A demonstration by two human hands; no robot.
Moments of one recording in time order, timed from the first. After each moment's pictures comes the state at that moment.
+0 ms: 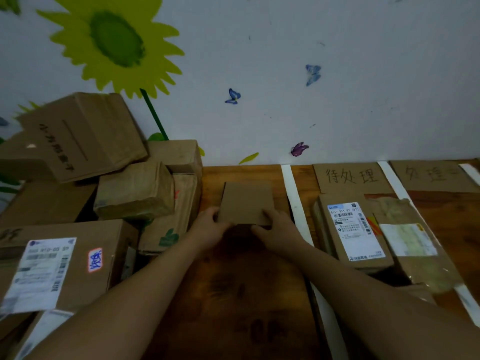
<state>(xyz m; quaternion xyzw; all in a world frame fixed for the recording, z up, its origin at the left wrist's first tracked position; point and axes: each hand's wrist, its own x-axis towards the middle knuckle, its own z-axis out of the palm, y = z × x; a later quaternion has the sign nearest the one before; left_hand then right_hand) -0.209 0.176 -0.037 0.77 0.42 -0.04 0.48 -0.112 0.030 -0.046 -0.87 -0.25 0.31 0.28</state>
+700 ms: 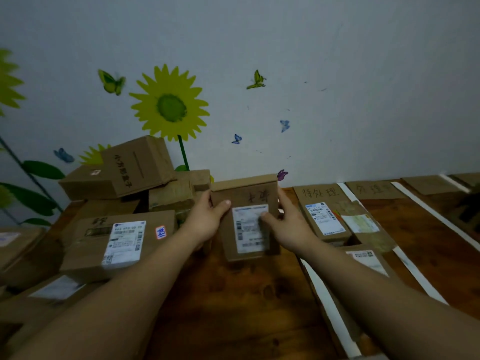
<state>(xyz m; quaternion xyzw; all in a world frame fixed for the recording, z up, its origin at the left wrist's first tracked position) -0.360 0.128 0.102 0.72 0.25 0.16 0.63 -0.269 -0.035 0.086 -0.80 -0.28 0.15 0.51</state>
